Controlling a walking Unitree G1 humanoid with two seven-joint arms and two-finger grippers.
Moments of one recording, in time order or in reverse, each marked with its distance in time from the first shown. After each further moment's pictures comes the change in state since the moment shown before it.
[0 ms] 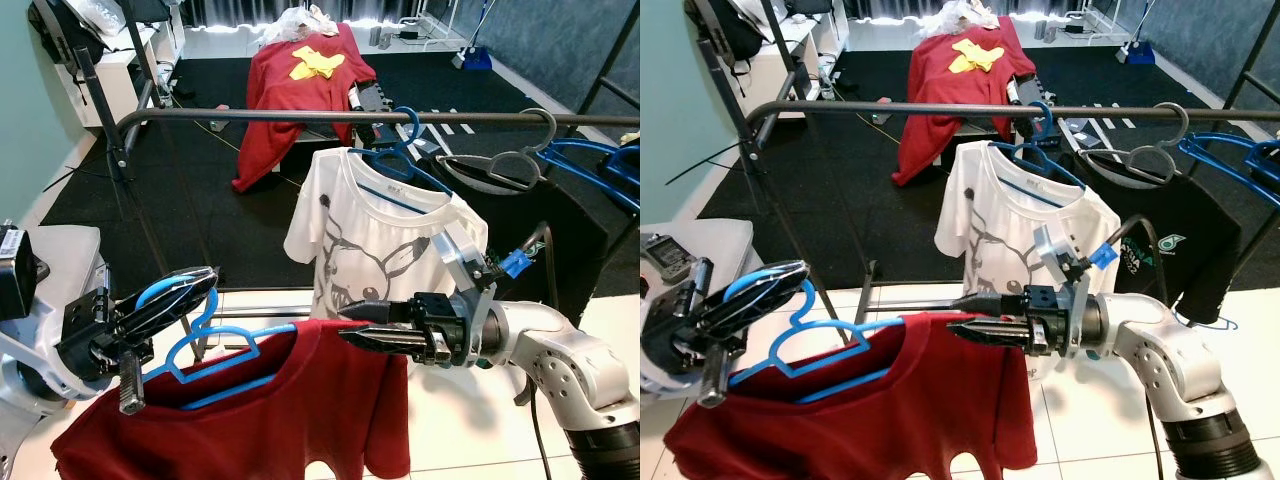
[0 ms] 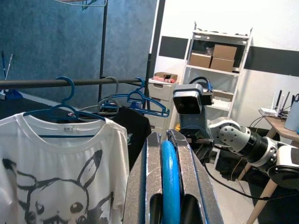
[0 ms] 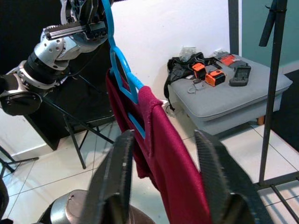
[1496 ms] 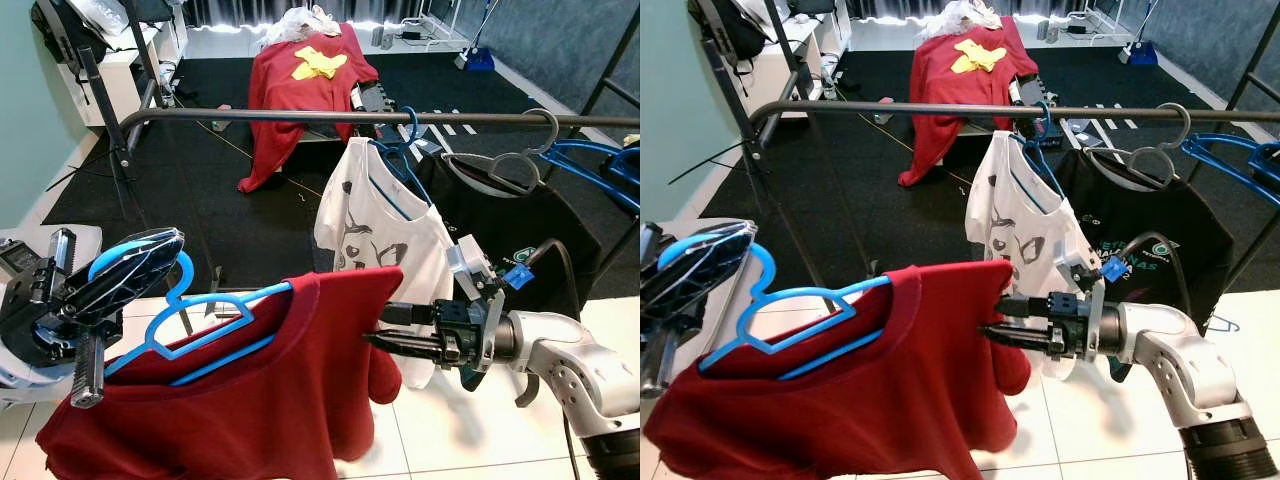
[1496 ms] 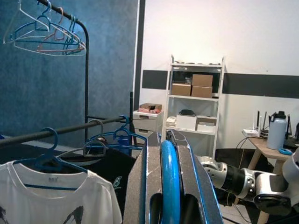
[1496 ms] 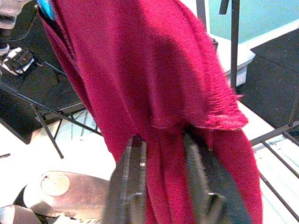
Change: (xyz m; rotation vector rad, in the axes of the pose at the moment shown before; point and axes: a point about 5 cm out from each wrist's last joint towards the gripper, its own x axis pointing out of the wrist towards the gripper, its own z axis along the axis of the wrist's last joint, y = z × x) left arm 0.005 -0.011 0.042 0.041 -0.168 -0.114; right arm -0.027 -0.013 -0.020 0.000 0.081 -0.143
